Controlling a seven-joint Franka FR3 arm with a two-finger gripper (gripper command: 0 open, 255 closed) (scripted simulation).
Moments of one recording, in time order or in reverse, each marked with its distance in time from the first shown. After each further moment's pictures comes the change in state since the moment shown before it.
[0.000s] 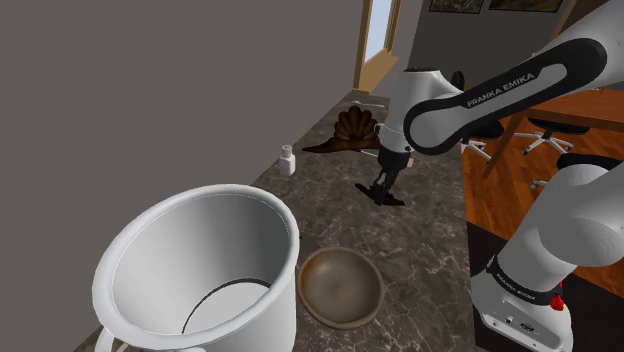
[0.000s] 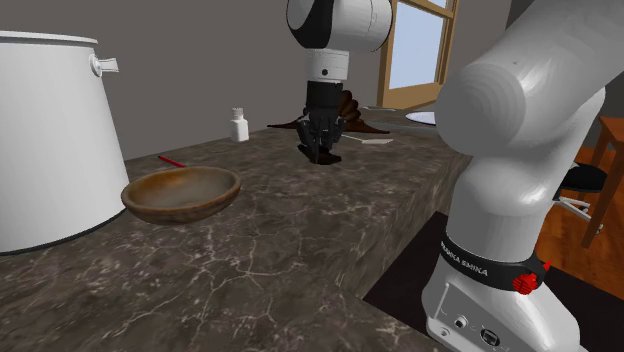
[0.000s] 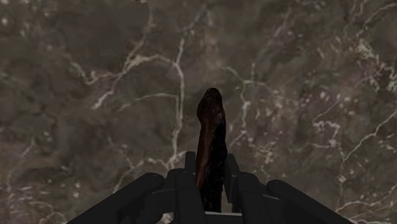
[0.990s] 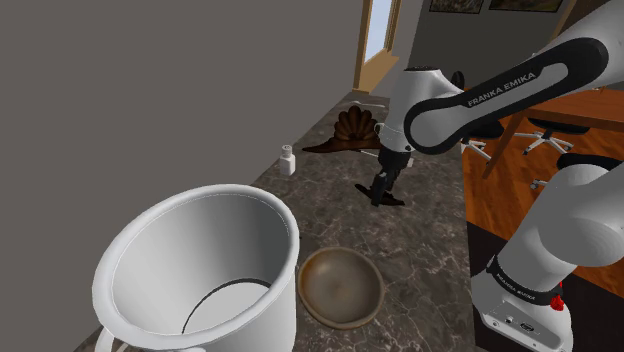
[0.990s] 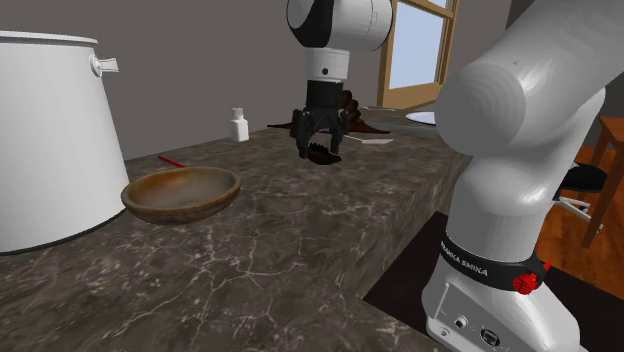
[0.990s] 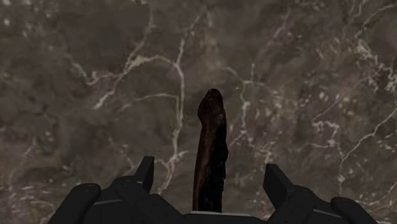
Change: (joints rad) arm -0.001 -0.004 -0.001 0.001 -0.001 -0.006 0.000
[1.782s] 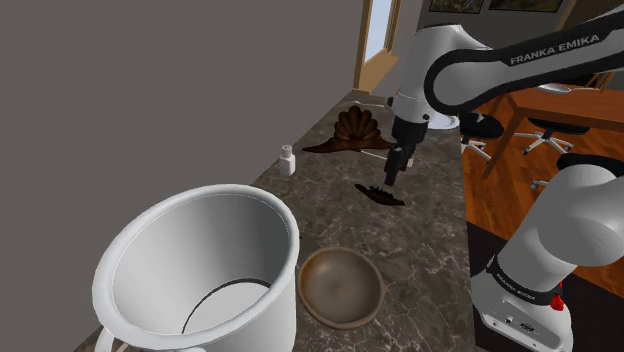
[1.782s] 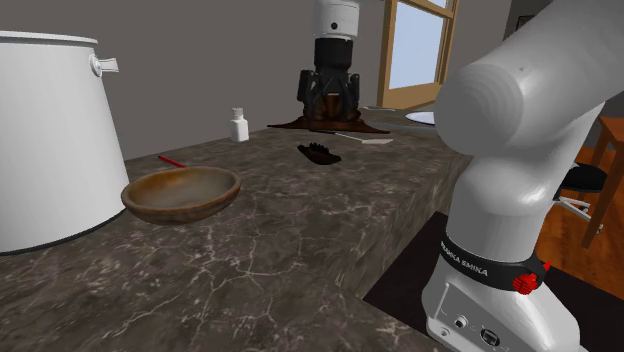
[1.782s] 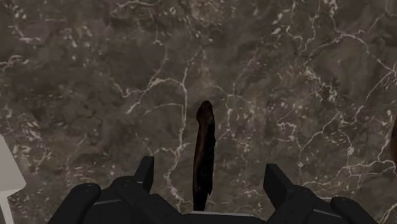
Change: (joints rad) arm -0.015 -0.178 -0.028 0.089 -0.039 -0.294 0.008
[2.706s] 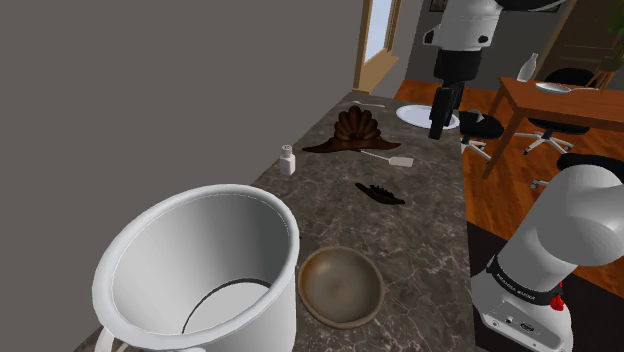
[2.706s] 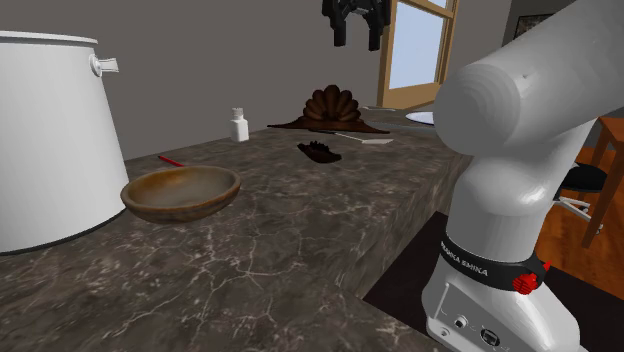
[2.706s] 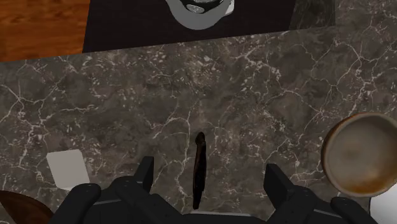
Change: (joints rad) arm -0.018 -0.166 -0.051 0.287 -0.070 -0.532 0.001
